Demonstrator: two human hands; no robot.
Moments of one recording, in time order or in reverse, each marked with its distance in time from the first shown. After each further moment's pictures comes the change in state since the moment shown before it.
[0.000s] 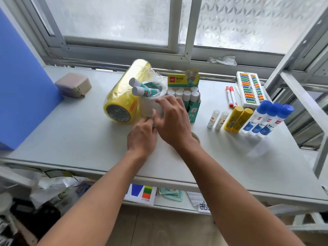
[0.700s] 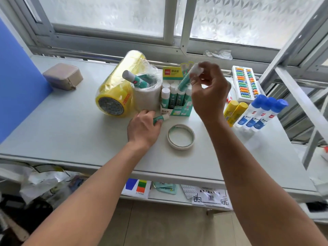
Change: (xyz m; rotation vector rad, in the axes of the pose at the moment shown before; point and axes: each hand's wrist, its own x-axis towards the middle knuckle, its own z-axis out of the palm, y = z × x) left_hand 0.007 0.014 0.009 0.014 -0.014 0.005; right_hand 0.033 0.049 -0.062 0.336 0.469 0.157
